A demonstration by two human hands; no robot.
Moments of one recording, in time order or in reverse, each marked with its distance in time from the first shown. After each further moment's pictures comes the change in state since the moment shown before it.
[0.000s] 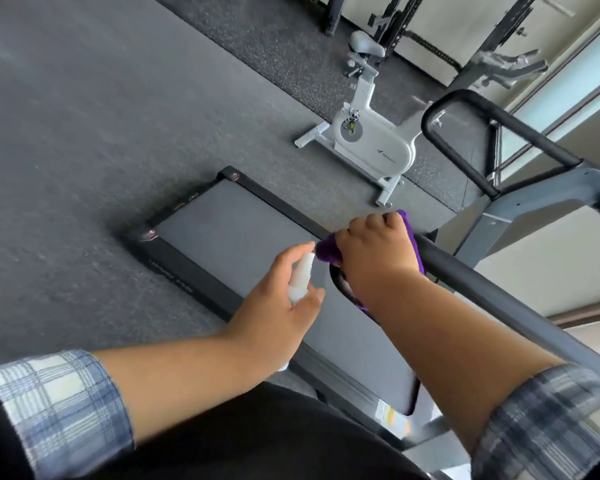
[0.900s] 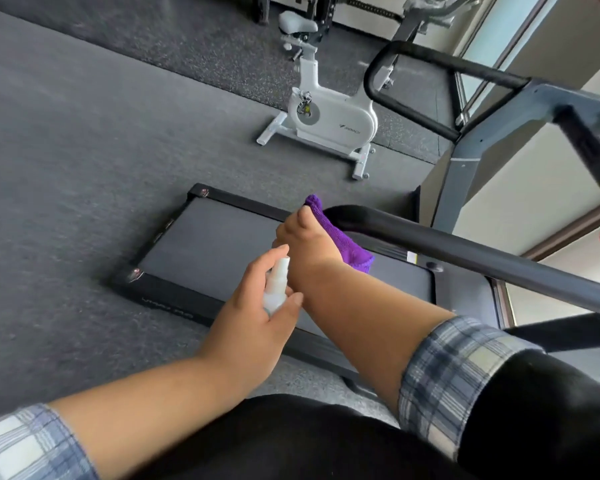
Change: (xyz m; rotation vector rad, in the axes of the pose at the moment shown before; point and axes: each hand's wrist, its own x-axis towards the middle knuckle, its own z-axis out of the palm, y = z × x) left_hand -0.003 0.018 0.018 0.175 -0.084 0.136; right_hand 0.001 -0.028 0.012 -0.240 -0.052 -0.144
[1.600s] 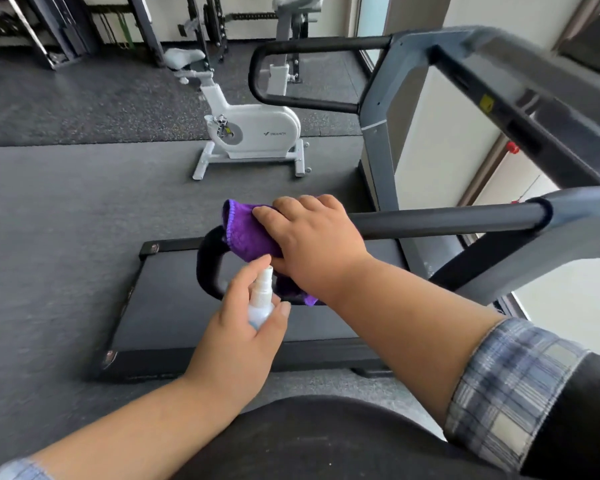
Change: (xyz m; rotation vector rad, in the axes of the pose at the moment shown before) left_hand 0.017 0.055 0.077 0.146 -0.217 0.198; right_hand -0.099 0.073 0.109 0.742 0.528 0.568
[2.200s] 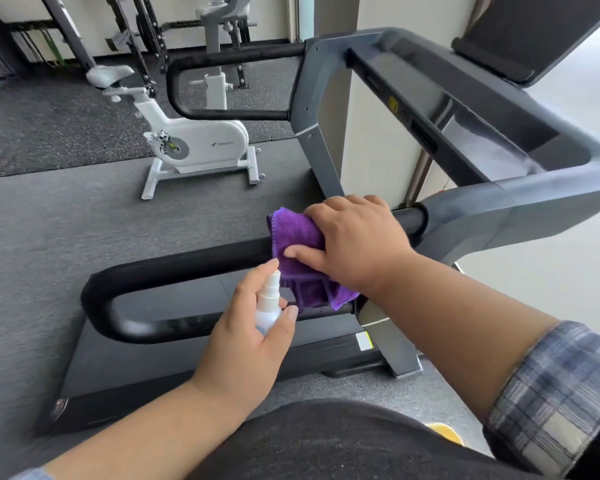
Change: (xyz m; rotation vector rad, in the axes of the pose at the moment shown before) left_hand 0.027 0.070 0.111 0.036 -0.123 0.143; right_hand -0.091 0.162 -0.039 -0.002 -0.131 0.303
